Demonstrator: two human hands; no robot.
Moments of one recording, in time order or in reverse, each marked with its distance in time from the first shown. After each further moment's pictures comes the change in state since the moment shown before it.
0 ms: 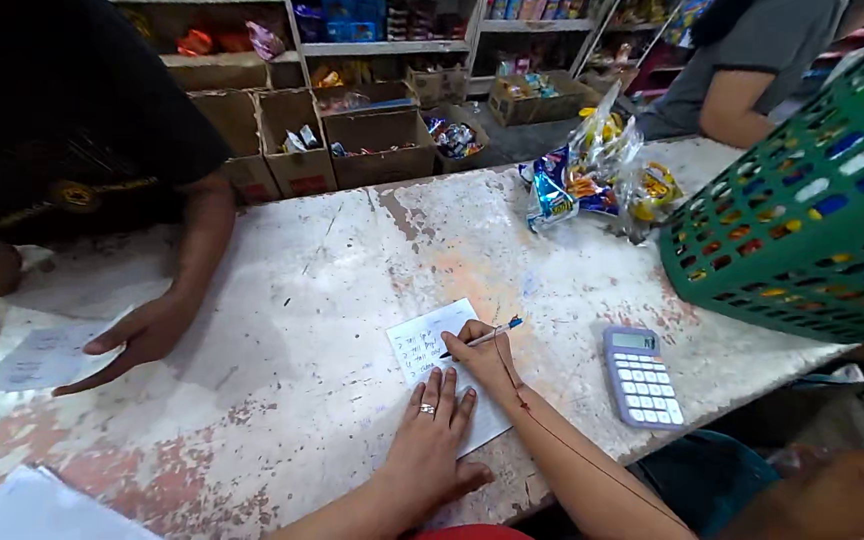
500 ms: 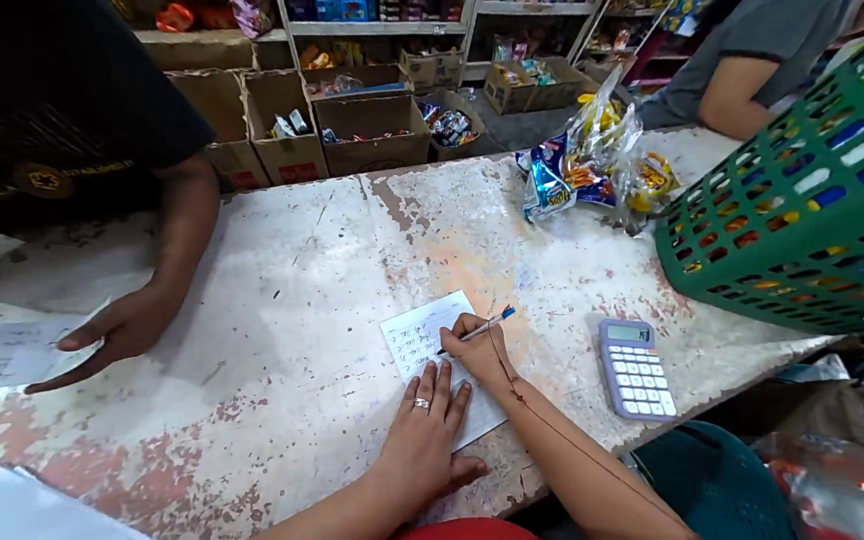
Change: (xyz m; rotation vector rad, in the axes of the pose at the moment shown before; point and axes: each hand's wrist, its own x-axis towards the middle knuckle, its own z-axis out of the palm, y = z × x) left_hand -0.001 -0.001 -0.004 0.022 -0.051 -0.006; right_hand 0.001 -0.003 0.002 -0.159 -0.024 0.024
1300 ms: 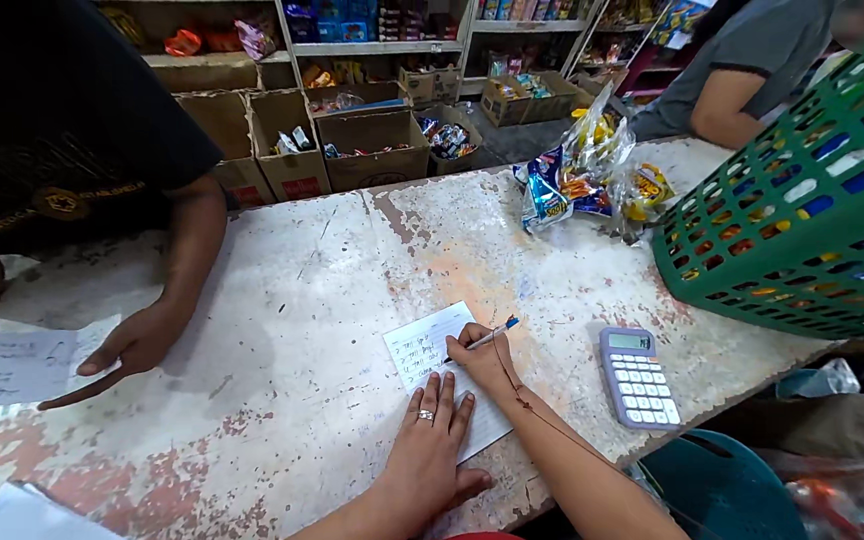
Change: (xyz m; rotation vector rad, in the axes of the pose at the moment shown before) left_hand 0.000 0.000 -0.003 -0.011 -0.031 -0.012; right_hand 0.001 0.001 -0.002 -0.036 0.066 -0.011
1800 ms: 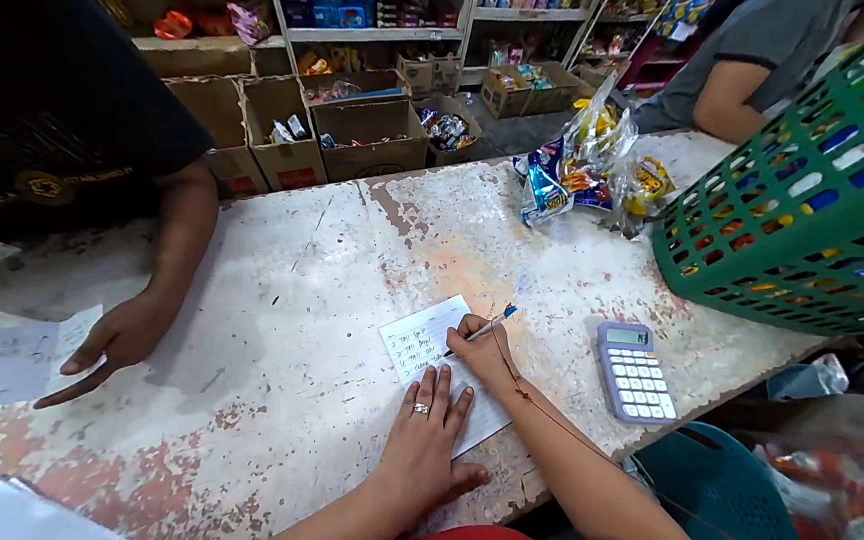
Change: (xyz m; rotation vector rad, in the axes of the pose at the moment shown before) left_hand -0.001 -0.003 0.008 0.030 0.113 0.031; right_hand 0.004 0.005 -0.001 0.002 0.004 0.001
